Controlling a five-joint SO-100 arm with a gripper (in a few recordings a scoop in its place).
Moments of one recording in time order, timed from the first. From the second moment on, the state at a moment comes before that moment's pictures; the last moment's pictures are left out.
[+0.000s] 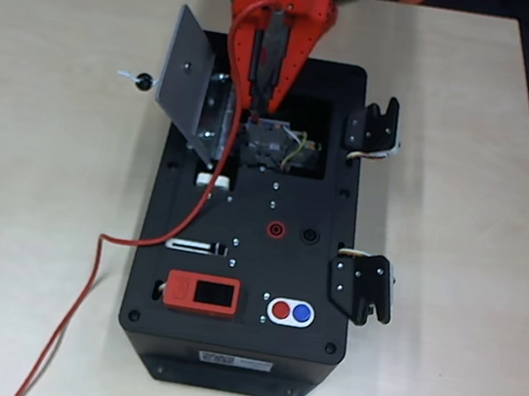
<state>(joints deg) 2.0 147.7 137.9 52.8 77.3</state>
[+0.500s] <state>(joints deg) 2.7 144.1 126.7 62.5 74.4</state>
